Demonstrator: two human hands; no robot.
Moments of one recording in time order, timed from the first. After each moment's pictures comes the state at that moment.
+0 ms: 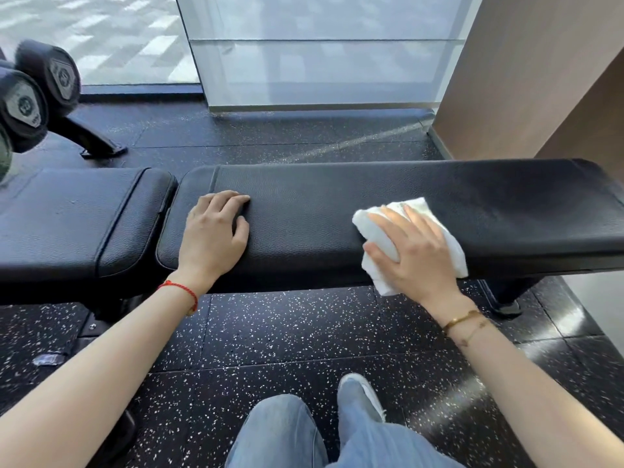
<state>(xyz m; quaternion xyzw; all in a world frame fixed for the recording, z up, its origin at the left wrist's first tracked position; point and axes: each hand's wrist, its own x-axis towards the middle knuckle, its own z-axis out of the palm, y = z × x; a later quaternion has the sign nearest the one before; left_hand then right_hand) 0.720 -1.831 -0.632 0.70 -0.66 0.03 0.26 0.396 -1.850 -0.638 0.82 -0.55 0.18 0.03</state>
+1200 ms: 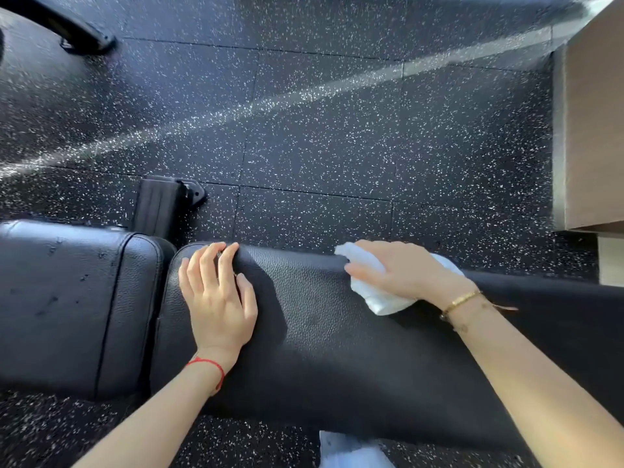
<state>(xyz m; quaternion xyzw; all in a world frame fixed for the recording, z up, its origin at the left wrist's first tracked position) 0.721 -1.945 -0.617 0.85 -0.51 -0.01 0.13 0.478 -2.122 -0.585 0.84 -0.35 -0.21 -0.36</state>
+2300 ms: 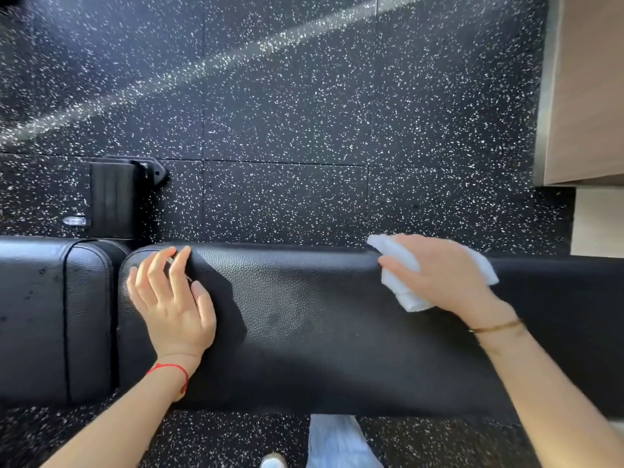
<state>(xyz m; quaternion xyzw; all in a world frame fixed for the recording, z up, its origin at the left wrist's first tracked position) 0.721 -1.945 -0.617 0.84 -0.53 -0.01 0.08 0.385 -2.127 -0.582 0.82 -0.45 -0.20 -0.29</state>
